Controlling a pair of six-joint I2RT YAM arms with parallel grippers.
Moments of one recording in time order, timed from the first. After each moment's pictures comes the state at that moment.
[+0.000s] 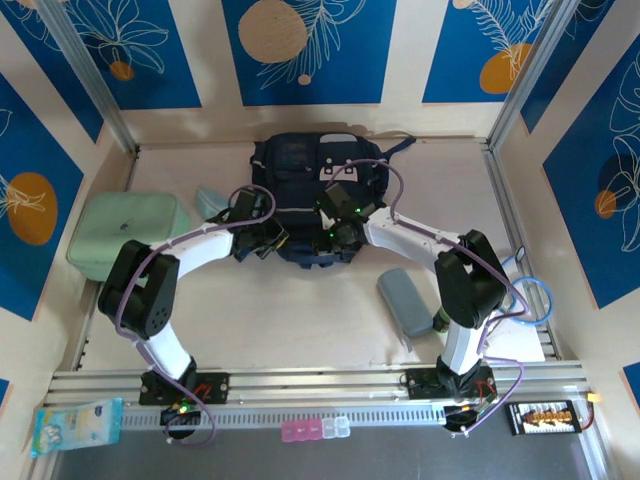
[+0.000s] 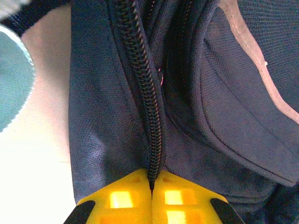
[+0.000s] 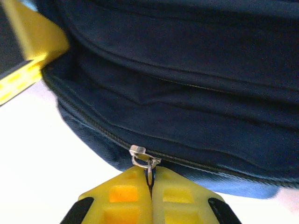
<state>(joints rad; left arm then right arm) -0.44 1.70 1.01 -0.23 0.25 -1.15 0.68 1.79 1.33 -0.68 -0.14 0.50</state>
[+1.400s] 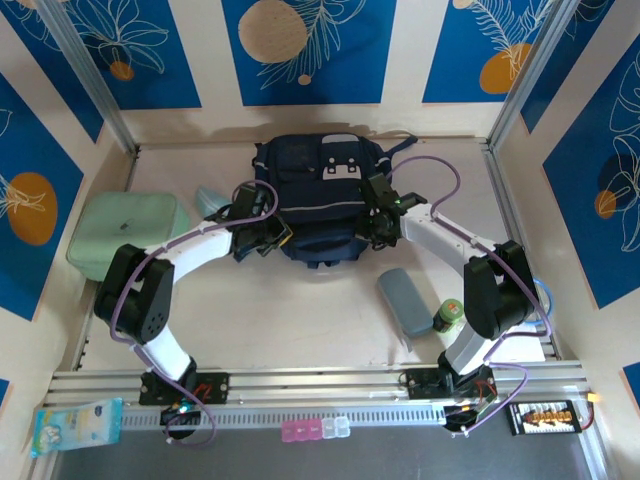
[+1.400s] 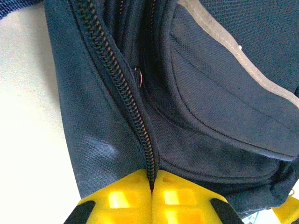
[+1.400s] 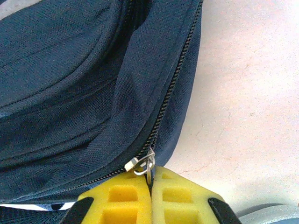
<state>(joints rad) -0.45 1.67 1.05 -0.28 0.28 -1.07 0.47 1.65 1.21 -0.72 0.05 0.71</state>
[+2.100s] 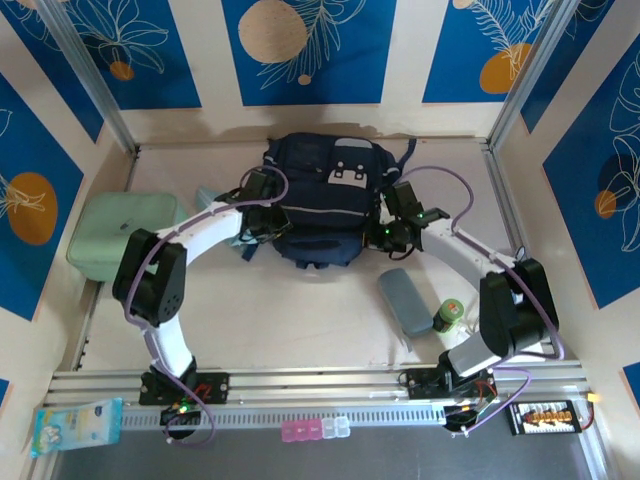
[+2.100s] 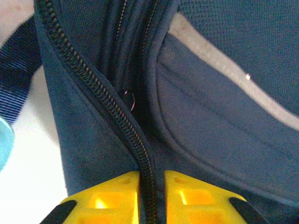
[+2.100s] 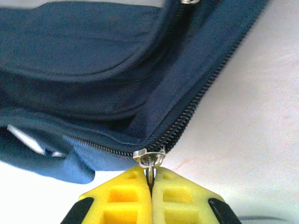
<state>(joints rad) -0.45 1.82 1.30 -0.52 0.15 -0.87 0.39 1.50 0.99 -0.54 -0.26 0.47</state>
